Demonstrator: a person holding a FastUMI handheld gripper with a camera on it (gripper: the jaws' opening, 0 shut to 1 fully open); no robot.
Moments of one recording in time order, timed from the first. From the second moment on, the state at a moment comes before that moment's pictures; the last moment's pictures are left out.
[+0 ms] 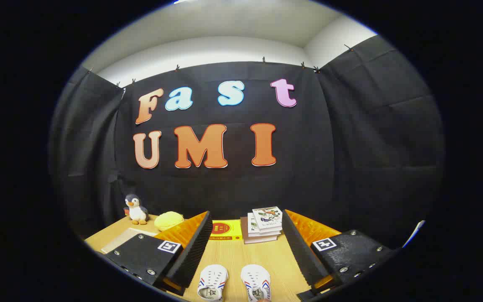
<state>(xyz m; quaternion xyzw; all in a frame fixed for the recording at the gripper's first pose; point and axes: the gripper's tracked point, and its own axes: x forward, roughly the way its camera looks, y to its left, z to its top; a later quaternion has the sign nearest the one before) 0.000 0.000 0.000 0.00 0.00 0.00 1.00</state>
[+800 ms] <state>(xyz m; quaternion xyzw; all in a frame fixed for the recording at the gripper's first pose) 0.019 0.043 -0.031 -0.02 0.05 0.05 1.00</state>
